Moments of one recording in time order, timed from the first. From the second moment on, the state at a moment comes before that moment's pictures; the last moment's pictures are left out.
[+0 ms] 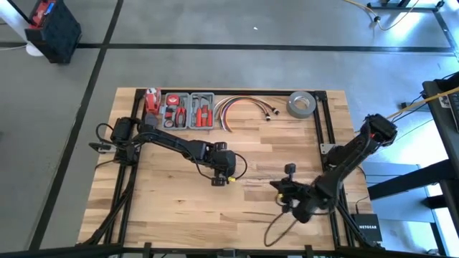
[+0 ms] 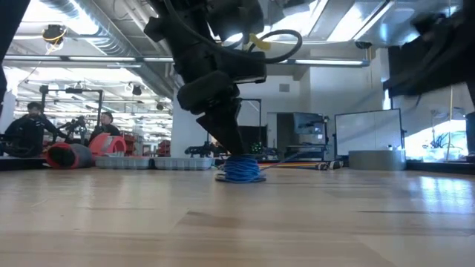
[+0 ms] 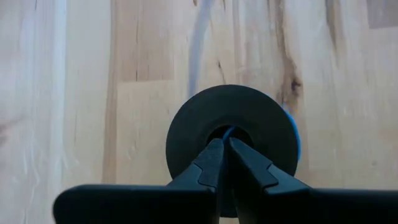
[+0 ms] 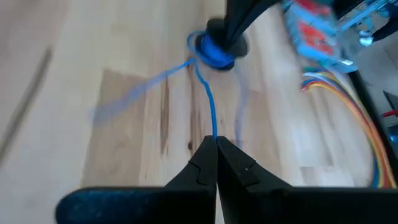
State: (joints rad) left arm -0.11 1.92 1.25 -0.44 -0.16 -0.02; right arm 0.83 1.47 0.77 -0.48 0.83 0.48
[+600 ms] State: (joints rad) left arm -0.12 1.93 1.25 -0.50 -0.15 -0.07; right arm 1.11 1.29 1.07 -0.88 1.00 0.62
